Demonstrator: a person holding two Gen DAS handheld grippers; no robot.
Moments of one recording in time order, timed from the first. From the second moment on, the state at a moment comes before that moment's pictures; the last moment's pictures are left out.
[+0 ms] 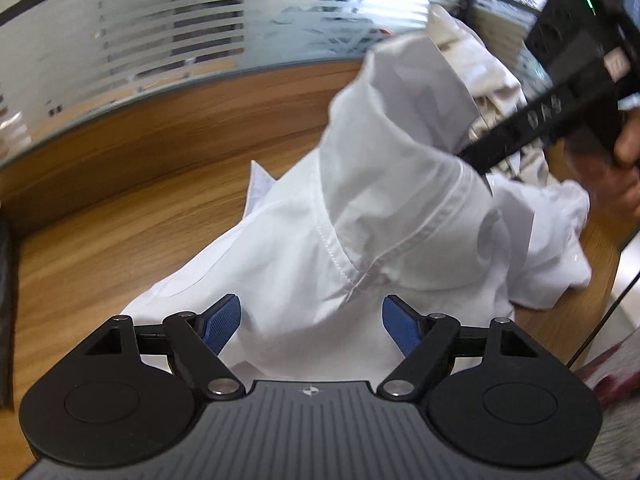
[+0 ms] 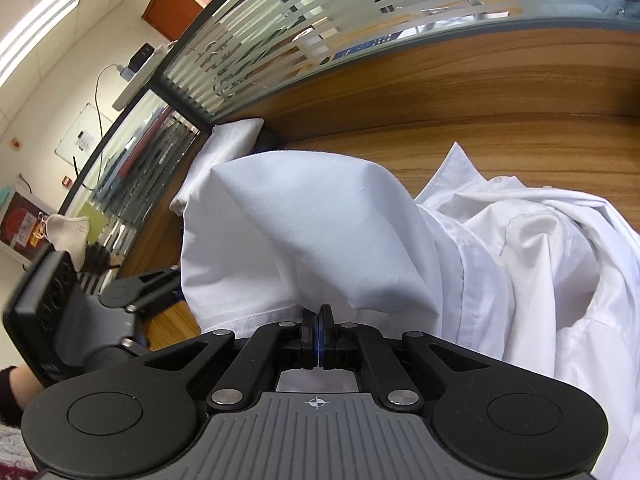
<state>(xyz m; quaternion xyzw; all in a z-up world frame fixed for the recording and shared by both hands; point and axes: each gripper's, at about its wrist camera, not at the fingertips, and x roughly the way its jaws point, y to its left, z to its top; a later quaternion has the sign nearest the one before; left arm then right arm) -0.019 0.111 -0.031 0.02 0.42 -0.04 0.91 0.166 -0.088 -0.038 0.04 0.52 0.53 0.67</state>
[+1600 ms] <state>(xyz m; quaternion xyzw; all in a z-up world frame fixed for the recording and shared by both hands) -0.049 0.116 -0.002 -0.01 0.41 0.02 0.91 0.150 -0.142 0.024 0.03 0.48 0.49 0.73</state>
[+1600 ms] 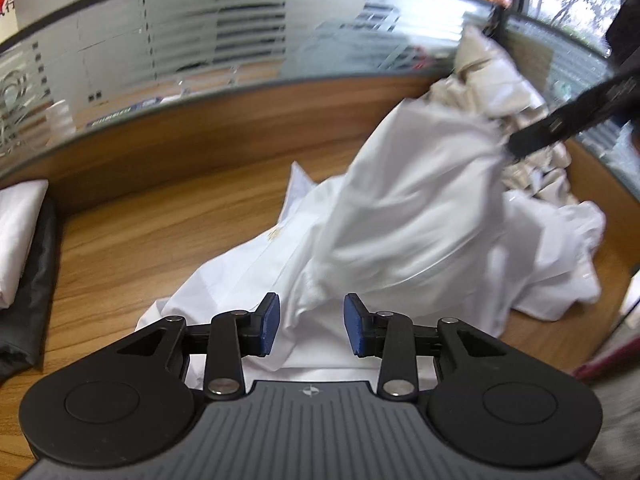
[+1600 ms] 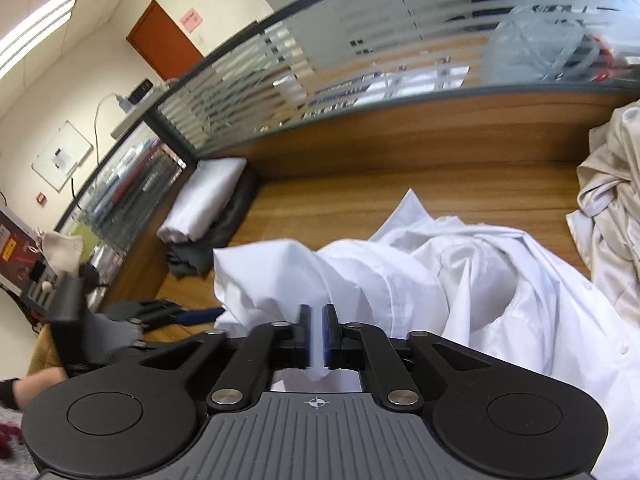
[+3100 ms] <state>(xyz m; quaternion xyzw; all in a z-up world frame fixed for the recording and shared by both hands) -0.050 0.089 0.081 -0.05 0.32 0.00 0.95 0.139 -0.072 -0.012 -0.05 0.43 0.47 0.77</state>
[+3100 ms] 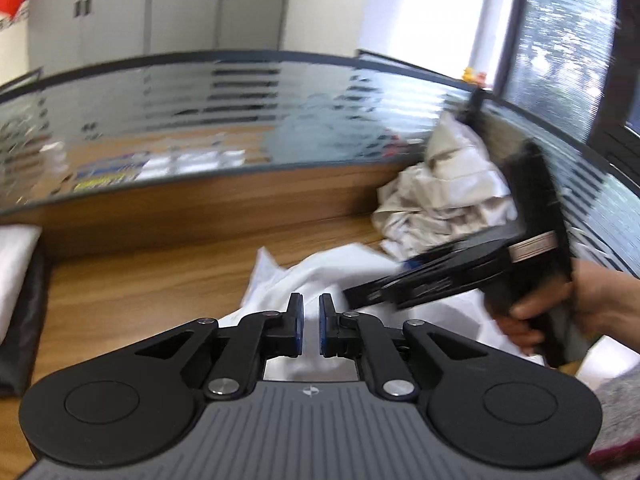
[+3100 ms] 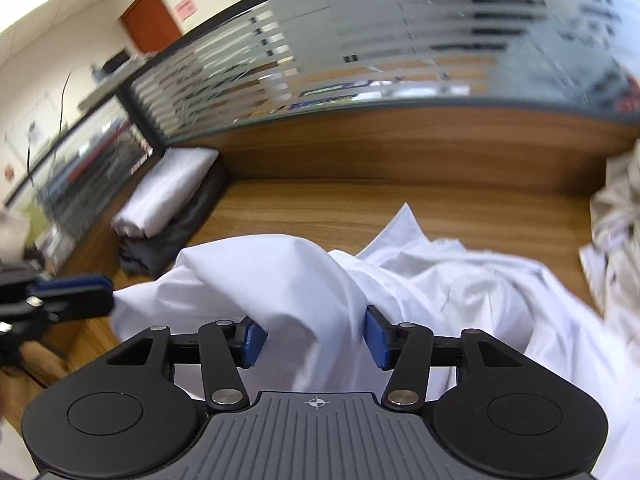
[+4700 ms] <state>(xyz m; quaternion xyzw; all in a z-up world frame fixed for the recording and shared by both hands) 0.002 0.100 0.017 -0.02 0.38 -0.11 0.92 0.190 -0.102 -0.098 0.39 0.59 0.52 0.48</state>
